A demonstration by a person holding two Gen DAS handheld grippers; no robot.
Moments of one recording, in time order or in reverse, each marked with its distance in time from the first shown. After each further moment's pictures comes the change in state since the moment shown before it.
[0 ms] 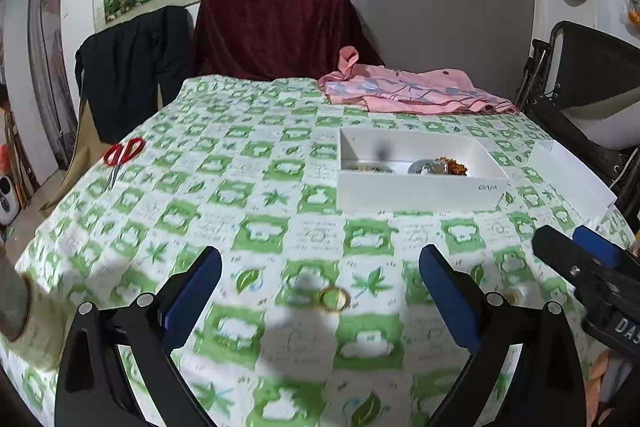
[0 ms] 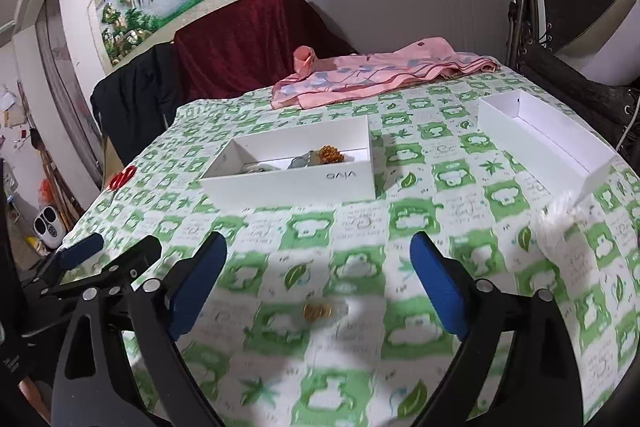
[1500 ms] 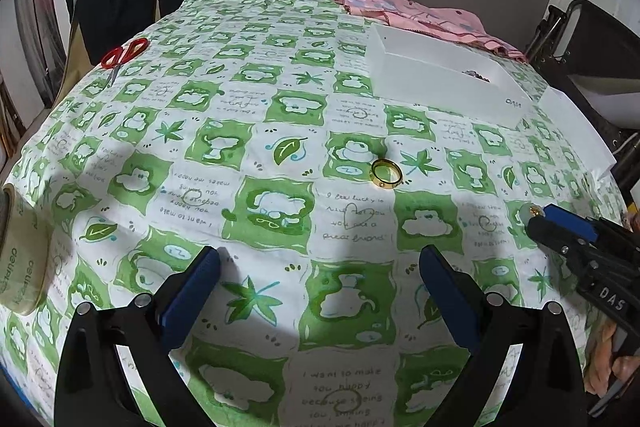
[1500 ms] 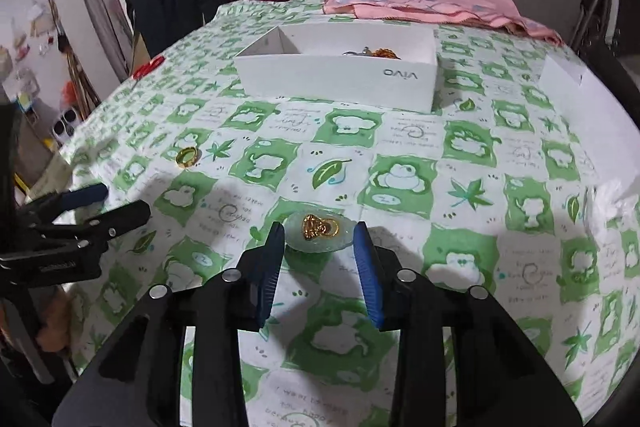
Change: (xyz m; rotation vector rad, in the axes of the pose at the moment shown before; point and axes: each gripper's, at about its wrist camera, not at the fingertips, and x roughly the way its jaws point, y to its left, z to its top) left arm 0.013 0.043 -0.043 -0.056 0.274 -0.061; right arm 0.031 0.008 -0.030 -0.194 0.304 0.098
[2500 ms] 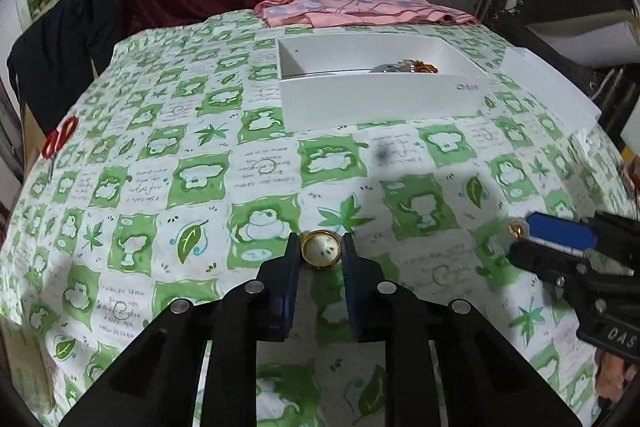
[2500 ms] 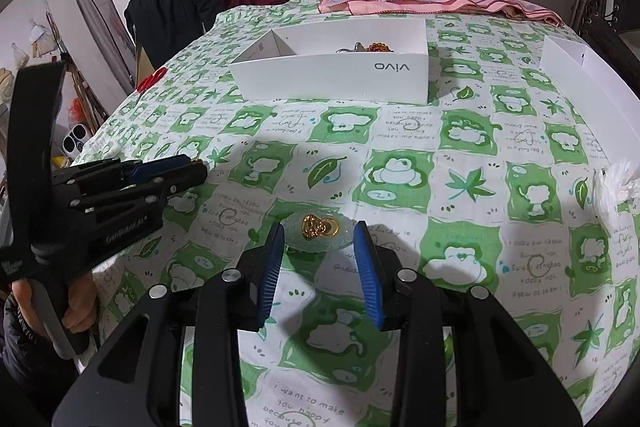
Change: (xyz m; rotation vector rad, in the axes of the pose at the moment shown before) left arm 0.029 -0.058 0.032 0.258 -0.017 -0.044; right arm 0.000 -0.008 0.000 0.050 0.001 0.047
